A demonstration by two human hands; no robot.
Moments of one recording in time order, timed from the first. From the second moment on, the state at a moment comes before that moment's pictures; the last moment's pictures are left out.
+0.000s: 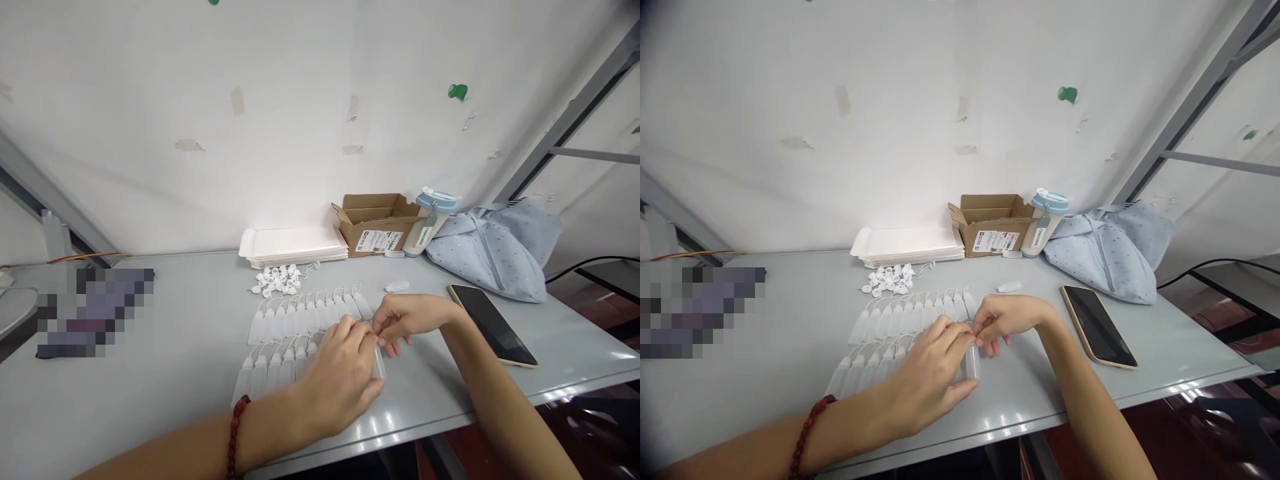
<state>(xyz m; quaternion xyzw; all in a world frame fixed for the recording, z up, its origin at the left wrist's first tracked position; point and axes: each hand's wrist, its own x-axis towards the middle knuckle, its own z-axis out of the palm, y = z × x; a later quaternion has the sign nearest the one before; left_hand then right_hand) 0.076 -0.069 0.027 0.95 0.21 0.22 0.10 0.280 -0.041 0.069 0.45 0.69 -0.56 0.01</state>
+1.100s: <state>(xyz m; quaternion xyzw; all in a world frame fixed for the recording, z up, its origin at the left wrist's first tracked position) 0.065 -0.030 0.043 0.91 0.32 0.23 0.10 0.299 -0.025 0.059 0.58 0.70 -0.40 -0.17</state>
